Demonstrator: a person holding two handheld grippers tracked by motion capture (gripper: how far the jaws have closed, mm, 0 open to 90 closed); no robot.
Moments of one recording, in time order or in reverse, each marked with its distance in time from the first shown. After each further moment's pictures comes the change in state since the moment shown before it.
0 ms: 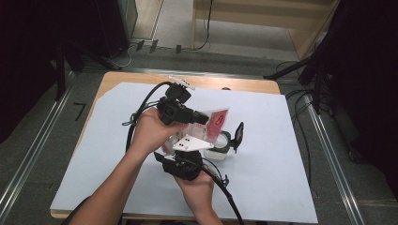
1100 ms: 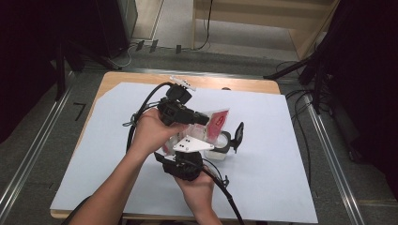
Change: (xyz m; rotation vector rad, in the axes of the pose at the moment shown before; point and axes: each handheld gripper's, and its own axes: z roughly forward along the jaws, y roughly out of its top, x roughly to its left) left arm -0.001 -0.001 0.000 -0.001 0.000 0.006; right arm 0.000 -0.002 0.000 -0.012 -0.003 -0.007
